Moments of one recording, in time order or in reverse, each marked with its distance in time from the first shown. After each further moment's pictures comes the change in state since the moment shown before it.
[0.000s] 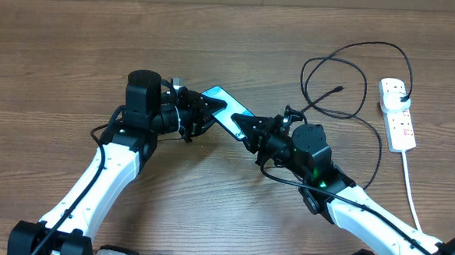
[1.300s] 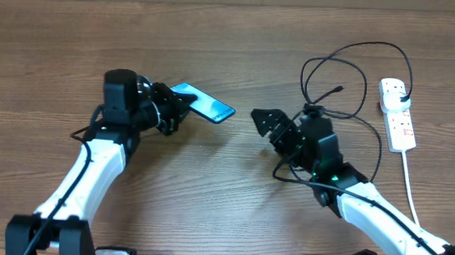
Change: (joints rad) left arm 0.152 0.045 -0.013 -0.011 -0.102 0.050; right arm -0.147 -0.012 0.005 -0.352 0.127 -0.708
